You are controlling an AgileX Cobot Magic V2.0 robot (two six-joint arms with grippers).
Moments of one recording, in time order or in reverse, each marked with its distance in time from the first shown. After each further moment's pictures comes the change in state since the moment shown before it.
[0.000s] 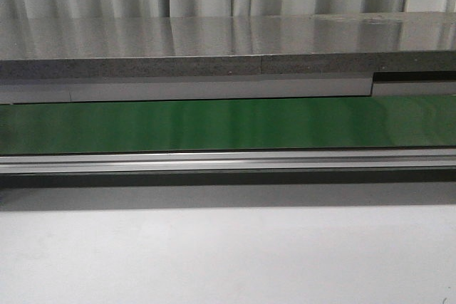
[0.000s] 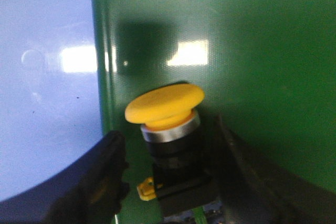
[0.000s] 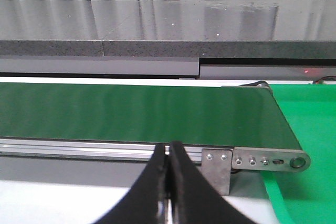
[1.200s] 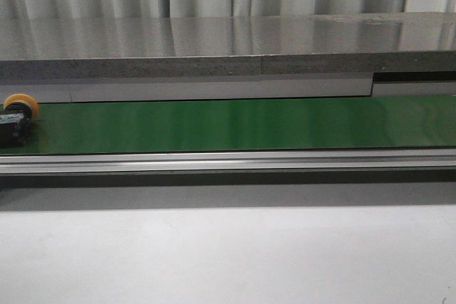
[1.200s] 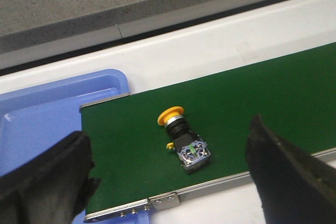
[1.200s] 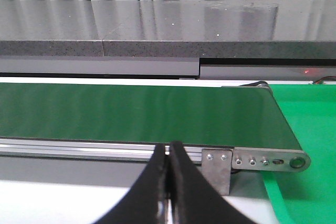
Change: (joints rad) left arm -0.217 -0.945 0.551 -0.007 -0.390 0.027; right arm 0.000 0.000 0.000 0.000 0.000 0.000
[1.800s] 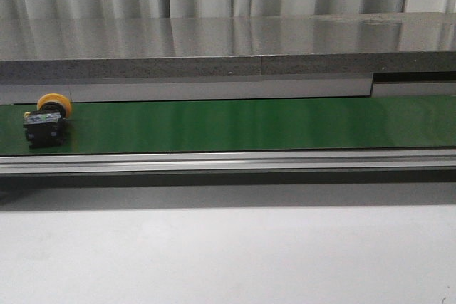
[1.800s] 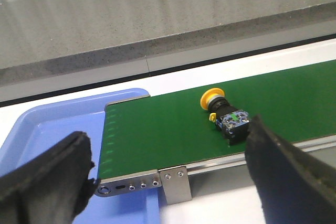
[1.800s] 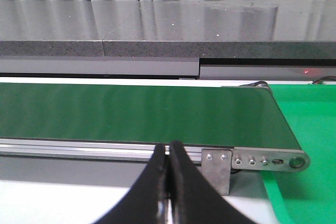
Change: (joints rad) left arm 0.000 -0.581 0.571 -0.004 -0.309 0.000; right arm 0.000 0.000 0.000 0.000 0.000 0.000
